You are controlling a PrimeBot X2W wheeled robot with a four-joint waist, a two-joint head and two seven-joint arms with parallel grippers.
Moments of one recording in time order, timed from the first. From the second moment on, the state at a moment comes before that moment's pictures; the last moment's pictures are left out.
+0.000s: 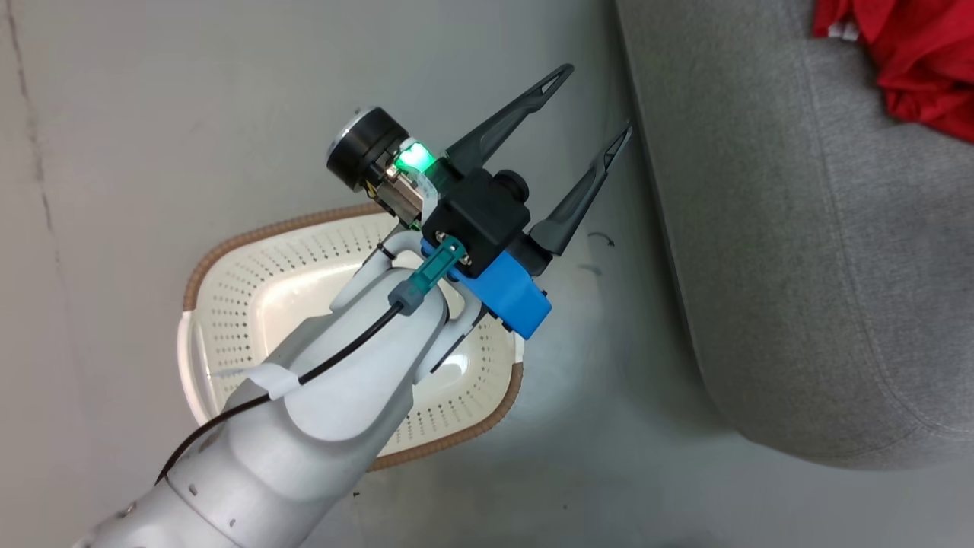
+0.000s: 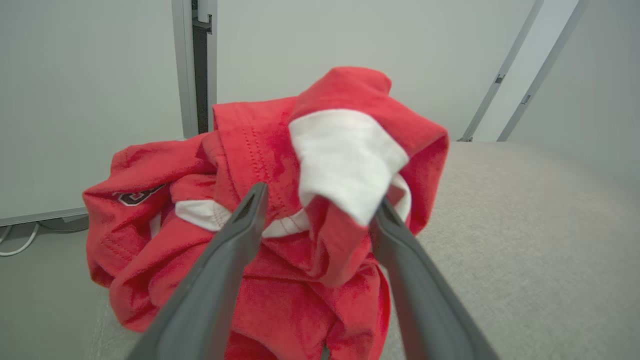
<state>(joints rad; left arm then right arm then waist) -0.88 0.13 -0.82 0.42 -0.29 -0.08 -0.26 -0.74 -0.30 -0.42 0.54 0.06 0.13 -0.26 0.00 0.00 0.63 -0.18</state>
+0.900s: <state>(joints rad) -0.47 0.15 -0.39 0.30 -0.30 -0.02 -0.26 -0.32 -0.14 -0.16 0.17 0.07 0.13 -0.26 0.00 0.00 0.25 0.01</state>
